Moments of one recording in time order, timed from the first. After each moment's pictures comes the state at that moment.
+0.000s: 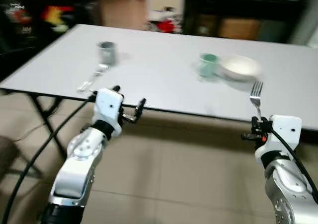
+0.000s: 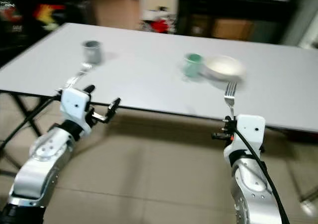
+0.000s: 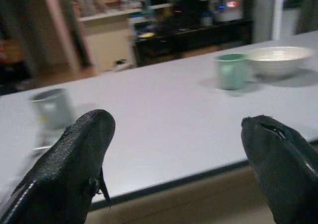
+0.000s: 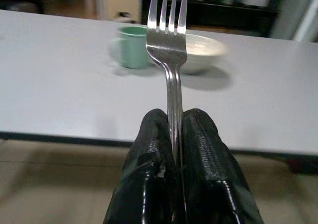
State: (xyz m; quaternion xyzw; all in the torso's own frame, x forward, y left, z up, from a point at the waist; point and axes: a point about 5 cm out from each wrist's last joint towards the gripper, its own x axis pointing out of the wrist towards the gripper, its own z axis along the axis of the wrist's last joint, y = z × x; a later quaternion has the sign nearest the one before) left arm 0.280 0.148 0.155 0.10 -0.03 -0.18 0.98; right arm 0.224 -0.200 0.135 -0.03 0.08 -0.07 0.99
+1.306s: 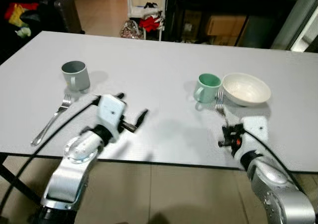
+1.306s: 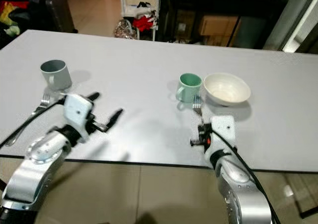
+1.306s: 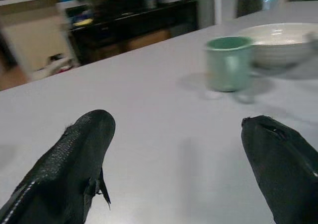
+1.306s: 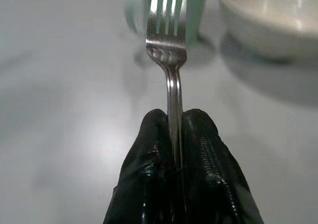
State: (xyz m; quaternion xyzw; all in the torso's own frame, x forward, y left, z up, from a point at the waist) left arm 0.270 0.145 0.146 0.12 0.01 -0.27 0.96; right arm 0.233 -0.174 0.109 -0.01 0.20 0.05 0.98
